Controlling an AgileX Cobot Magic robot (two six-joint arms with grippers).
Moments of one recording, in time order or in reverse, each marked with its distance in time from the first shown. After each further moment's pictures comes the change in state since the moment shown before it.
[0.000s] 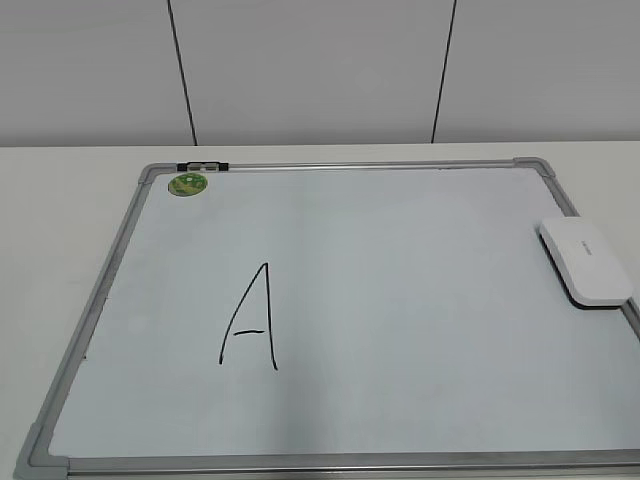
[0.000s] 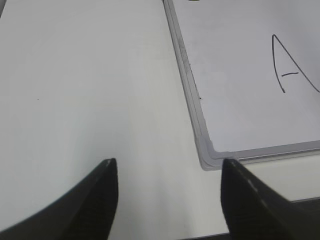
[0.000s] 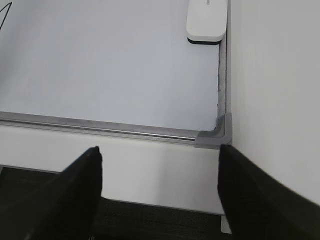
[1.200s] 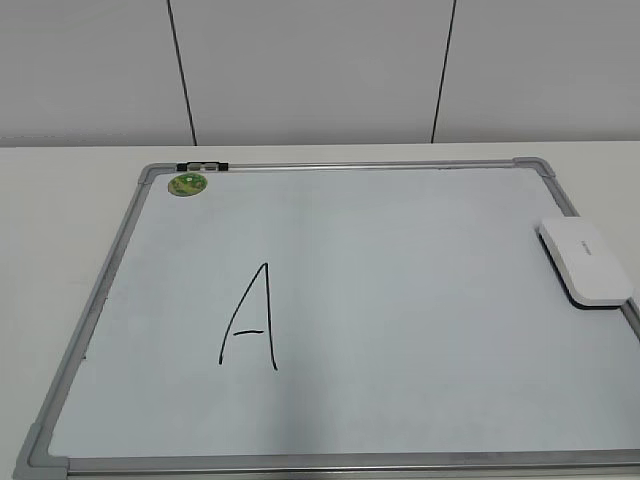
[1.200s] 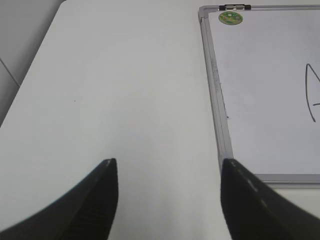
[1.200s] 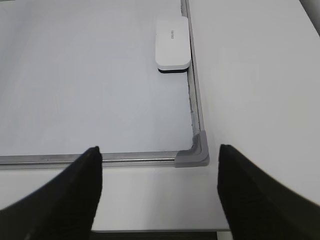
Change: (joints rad) left arm 0.144 -0.087 0.000 0.000 -0.002 -0.002; right arm -0.140 -0.136 0.000 0.002 -0.002 0.000
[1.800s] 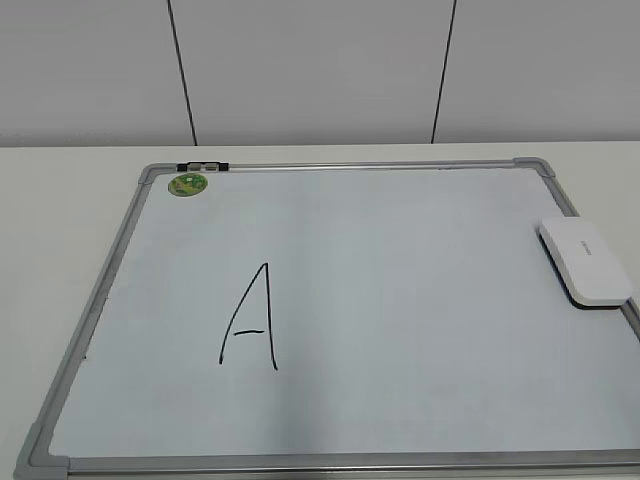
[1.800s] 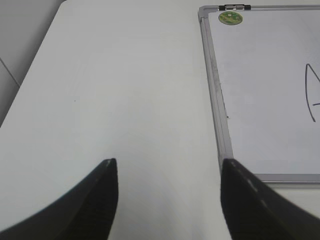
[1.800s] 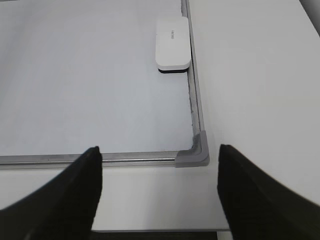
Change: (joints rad) left arm 0.000 0.000 0.000 0.000 0.000 0.000; right arm 0.000 0.000 0.000 0.000 0.000 0.000
